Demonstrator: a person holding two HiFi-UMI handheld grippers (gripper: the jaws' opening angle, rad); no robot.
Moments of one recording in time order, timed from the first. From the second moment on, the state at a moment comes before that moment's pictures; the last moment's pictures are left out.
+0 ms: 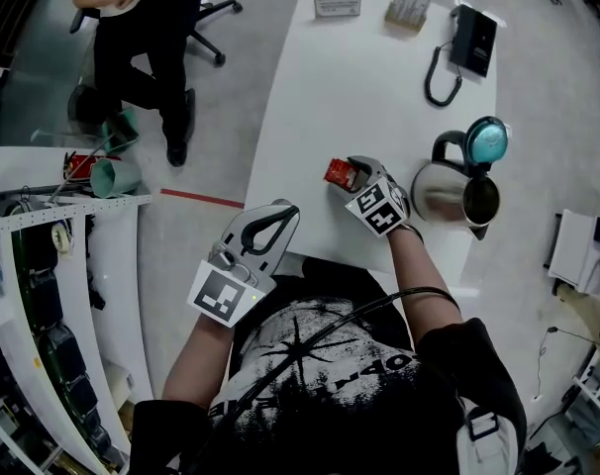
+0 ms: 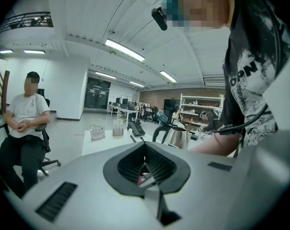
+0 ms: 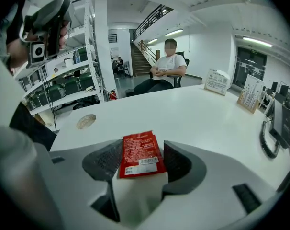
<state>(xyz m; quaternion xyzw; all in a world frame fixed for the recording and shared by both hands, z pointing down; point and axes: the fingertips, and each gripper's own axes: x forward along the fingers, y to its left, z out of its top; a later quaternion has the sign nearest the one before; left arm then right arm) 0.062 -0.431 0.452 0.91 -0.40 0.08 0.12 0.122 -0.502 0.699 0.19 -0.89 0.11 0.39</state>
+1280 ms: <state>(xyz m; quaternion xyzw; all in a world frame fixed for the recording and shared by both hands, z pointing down) 0.060 -0.426 0.437 0.91 -0.40 0.08 0.09 0.117 -0.496 0.664 0.22 -0.90 0.07 0.37</state>
